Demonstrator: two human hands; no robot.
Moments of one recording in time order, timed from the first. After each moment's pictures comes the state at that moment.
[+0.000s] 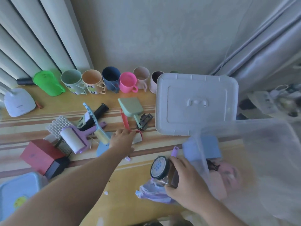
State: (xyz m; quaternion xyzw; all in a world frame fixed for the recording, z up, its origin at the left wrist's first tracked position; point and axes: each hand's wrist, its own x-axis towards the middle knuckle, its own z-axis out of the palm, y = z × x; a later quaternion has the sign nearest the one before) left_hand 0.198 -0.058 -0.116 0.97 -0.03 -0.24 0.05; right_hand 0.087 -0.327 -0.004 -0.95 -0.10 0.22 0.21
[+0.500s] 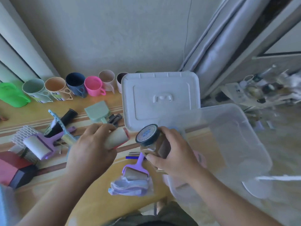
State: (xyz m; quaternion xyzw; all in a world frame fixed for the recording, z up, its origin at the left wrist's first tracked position) left_hand 0.118 -0.133 0.080 0.98 0.01 0.02 0.21; right_hand 0.116 -0.396 0.081 -0.92 -0.08 0.06 0.37
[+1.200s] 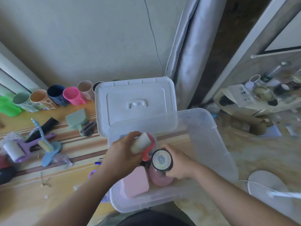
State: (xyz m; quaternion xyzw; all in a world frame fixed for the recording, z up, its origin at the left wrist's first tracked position) left_hand 0.131 -0.392 0.080 0.94 0.01 -0.06 0.35; right_hand 0.150 -0.639 -0.001 -0.86 -0.12 0.30 0.39
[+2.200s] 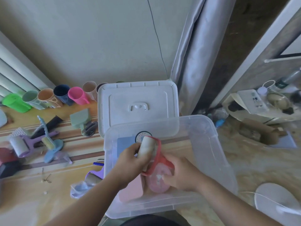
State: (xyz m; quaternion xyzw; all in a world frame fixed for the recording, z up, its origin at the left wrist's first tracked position) left_hand 0.134 -0.444 0.069 0.78 0.19 -0.20 0.56; right_hand 0.151 -0.663 0.025 -0.83 -0.16 0.30 0.45
